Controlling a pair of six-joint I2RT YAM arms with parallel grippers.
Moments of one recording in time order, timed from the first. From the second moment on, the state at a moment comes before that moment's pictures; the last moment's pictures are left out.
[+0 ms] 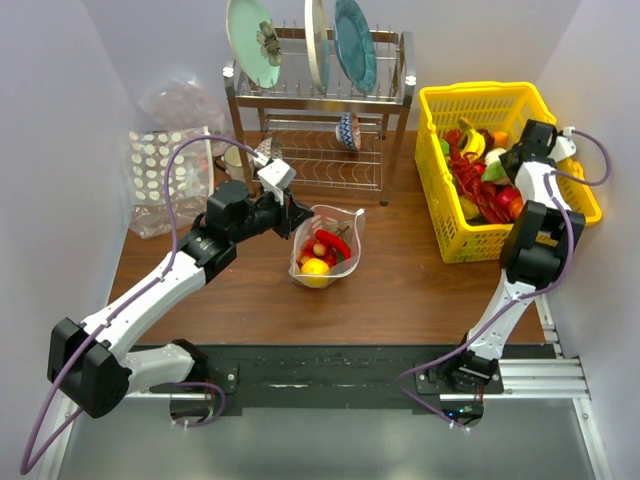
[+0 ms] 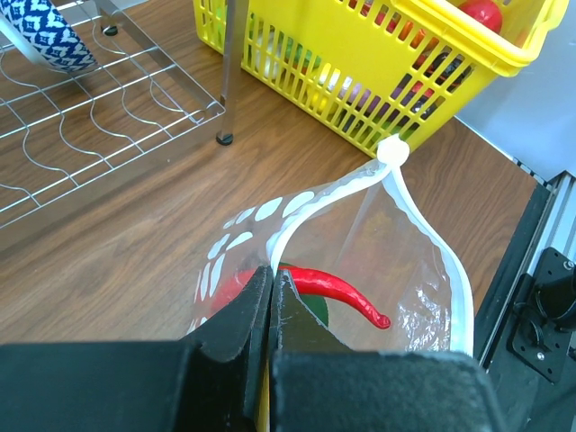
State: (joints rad) left arm -0.56 1.17 0.93 0.02 0.34 -0.17; right arm -0.33 2.04 1.68 -0.31 0.27 0.79
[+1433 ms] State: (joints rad) left arm -0.56 1.16 0.93 0.02 0.34 -0.17; right arm -0.16 1.39 1.41 -0.28 -0.26 0.63
